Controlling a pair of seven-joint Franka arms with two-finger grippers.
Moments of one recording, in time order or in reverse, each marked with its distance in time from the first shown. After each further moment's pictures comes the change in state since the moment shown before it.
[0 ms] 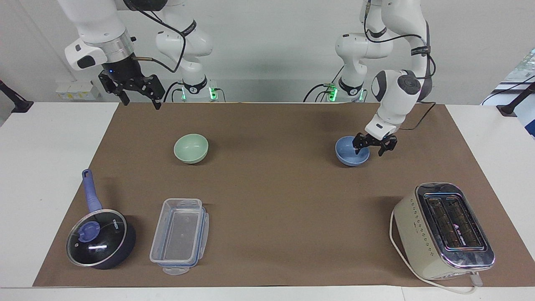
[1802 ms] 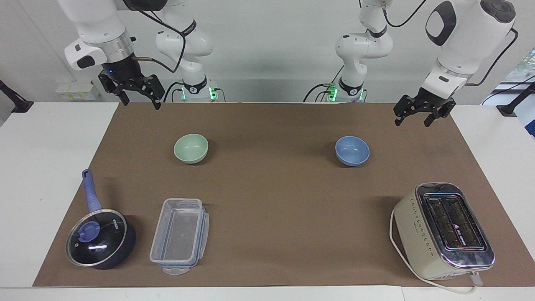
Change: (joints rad) left arm 0.073 -0.018 0.023 0.652 0.012 -0.676 -0.026; right arm 0.000 0.000 0.000 0.000 -0.001 0.000 0.000
